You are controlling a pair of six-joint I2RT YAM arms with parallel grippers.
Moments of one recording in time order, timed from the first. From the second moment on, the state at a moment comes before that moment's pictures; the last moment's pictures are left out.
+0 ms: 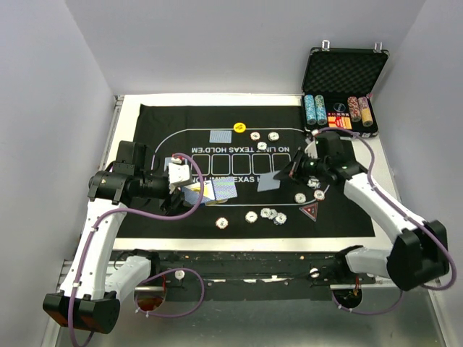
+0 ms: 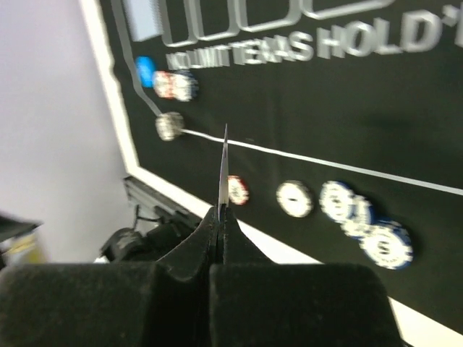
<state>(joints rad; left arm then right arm) -0.16 0.95 1.12 -1.19 1.00 0.96 0.34 1.22 0.93 -0.41 -0.49 0.83</state>
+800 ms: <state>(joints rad) -0.16 0.94 1.12 -1.20 1.00 0.96 0.30 1.50 0.78 -0.25 -0.26 0.72</state>
